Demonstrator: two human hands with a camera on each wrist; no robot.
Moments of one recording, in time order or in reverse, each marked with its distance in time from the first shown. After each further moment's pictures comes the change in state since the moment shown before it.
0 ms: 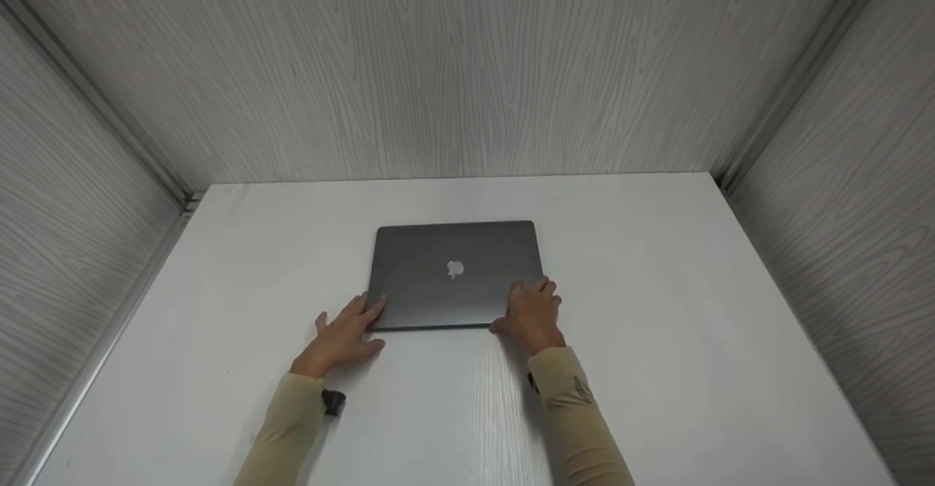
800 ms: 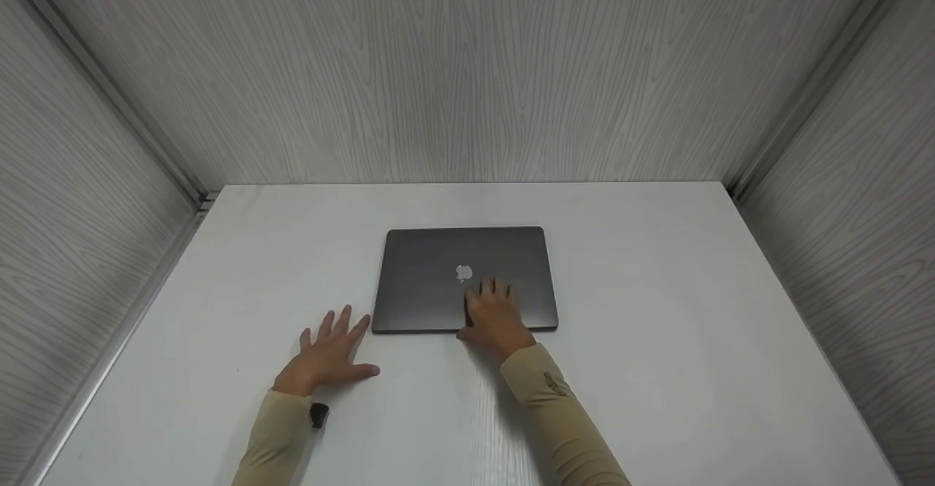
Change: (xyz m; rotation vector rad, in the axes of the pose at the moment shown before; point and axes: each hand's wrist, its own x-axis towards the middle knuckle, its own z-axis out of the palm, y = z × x) left_hand -0.034 -0.019 -0.007 0.086 -0.078 -0.076; right_hand 0.014 -0.043 0.026 -0.138 0.053 -0.381
